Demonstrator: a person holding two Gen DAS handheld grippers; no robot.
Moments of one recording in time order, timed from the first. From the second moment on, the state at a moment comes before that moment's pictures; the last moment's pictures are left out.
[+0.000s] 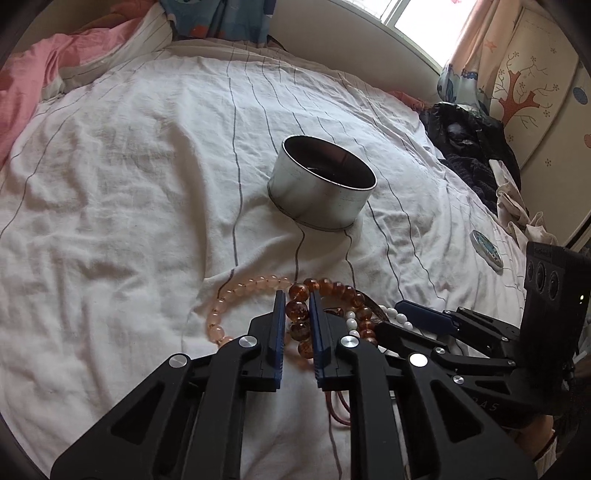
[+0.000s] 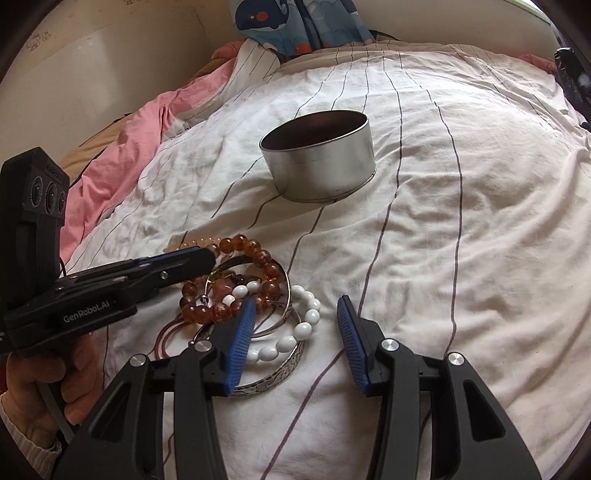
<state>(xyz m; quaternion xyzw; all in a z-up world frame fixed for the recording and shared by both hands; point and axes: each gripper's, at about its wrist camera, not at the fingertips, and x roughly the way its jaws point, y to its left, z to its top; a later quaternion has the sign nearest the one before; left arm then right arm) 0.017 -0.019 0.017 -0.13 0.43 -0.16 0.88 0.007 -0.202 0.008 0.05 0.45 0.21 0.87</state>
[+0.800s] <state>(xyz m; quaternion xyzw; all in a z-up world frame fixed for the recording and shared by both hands) 0.015 -0.009 0.016 -0.08 0.43 -0.13 0.89 0.008 -0.204 0.027 0.05 0.40 0.21 0.89</state>
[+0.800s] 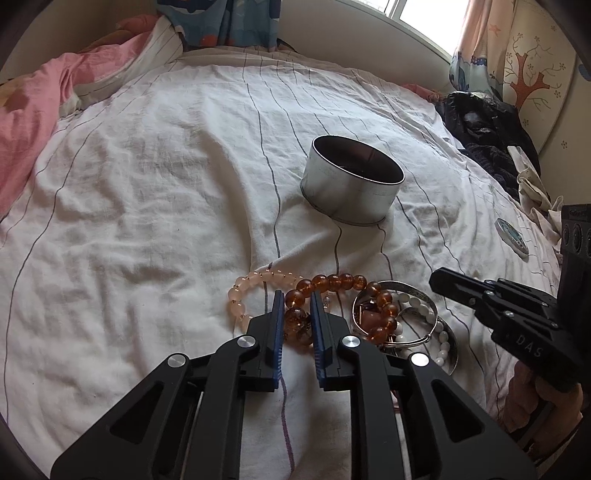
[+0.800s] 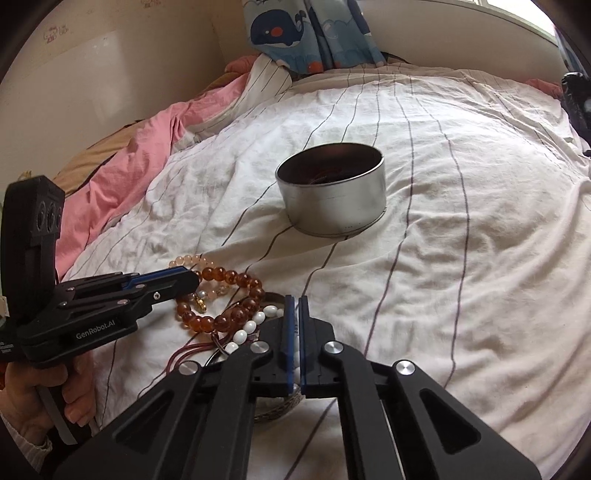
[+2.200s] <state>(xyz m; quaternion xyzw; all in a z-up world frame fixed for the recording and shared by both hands) 0.026 -0.012 0.006 -0.08 0.45 -0.15 0.88 0.006 -0.208 0.026 0.05 0.42 0.21 0.88</state>
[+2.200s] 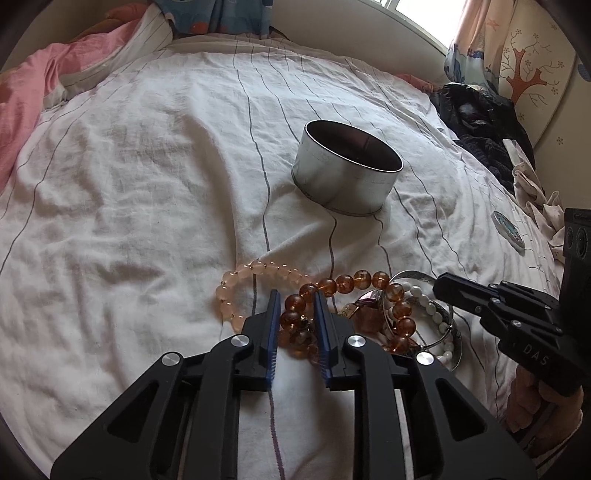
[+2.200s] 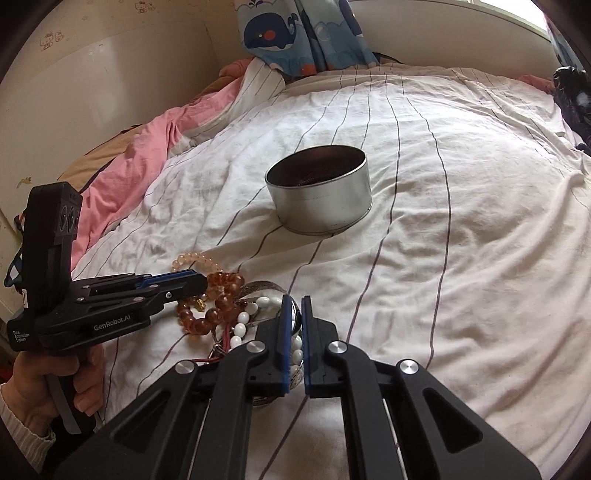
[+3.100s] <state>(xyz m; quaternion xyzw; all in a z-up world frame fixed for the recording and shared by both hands) 0.001 -0.021 0.036 -0.03 0.41 -0.14 0.90 0.011 -0.250 0.027 0.13 0.40 0.15 0.89</state>
